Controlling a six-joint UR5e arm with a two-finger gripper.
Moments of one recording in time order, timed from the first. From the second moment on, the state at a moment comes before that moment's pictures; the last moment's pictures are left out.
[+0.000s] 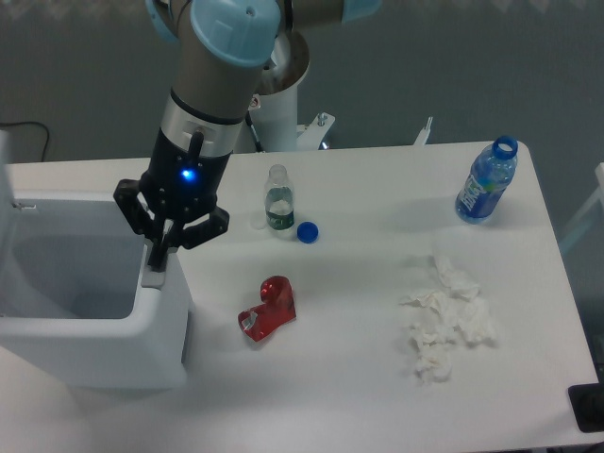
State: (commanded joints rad) arm 2.28 -1.73 -1.47 -1.17 1.08 0.29
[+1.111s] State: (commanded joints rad) arm 2.54 -1.77 -1.50 -1.14 1.32 0.81
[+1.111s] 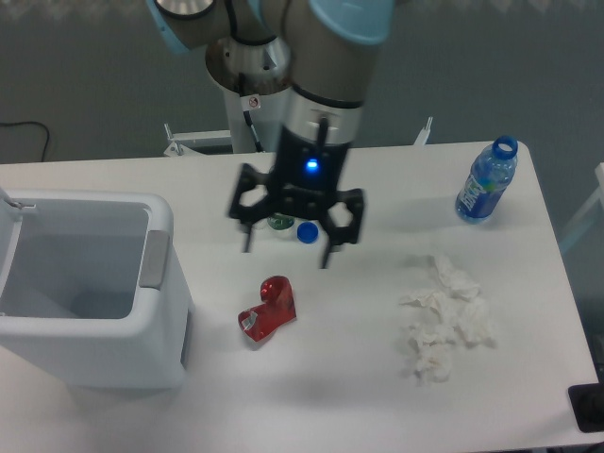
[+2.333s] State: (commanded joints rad) arm 2.75 -1.89 -1.50 -1.18 1.64 1.40
